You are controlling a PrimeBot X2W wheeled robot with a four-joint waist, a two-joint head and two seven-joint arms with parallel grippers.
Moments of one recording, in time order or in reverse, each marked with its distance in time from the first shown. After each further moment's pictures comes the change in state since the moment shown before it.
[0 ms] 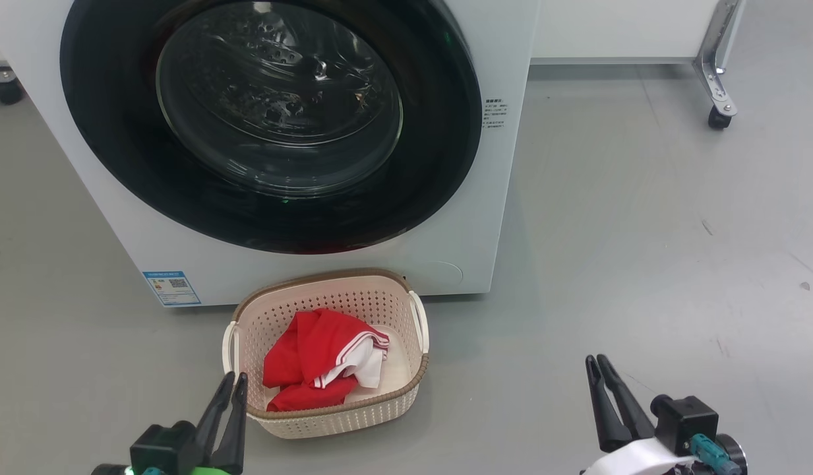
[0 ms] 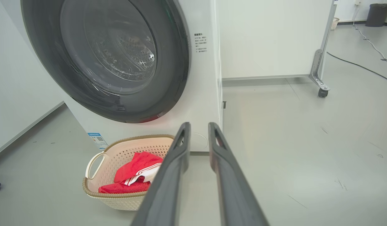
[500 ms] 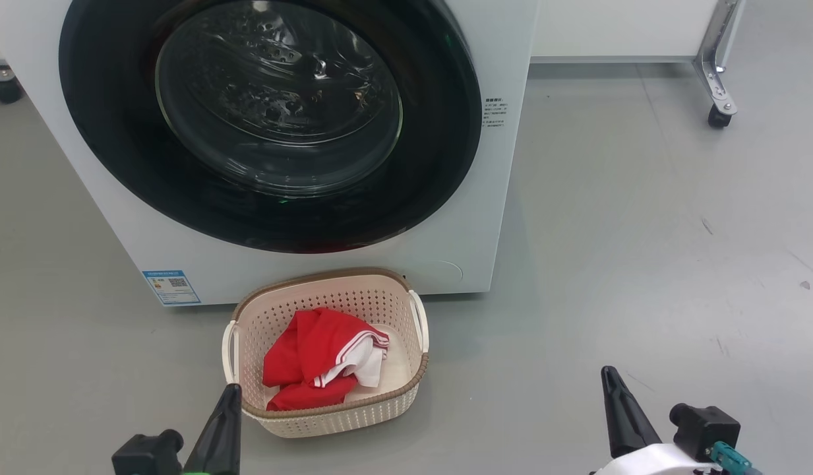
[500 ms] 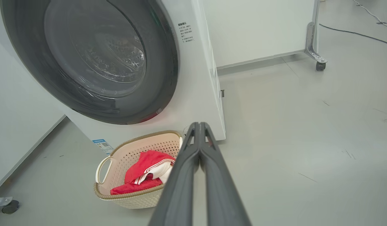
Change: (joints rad) left arm 0.019 -0.012 -0.001 0.017 -0.130 -0.015 0.000; right arm 0.033 0.002 -0.004 -0.008 0.128 0.016 0.002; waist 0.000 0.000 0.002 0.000
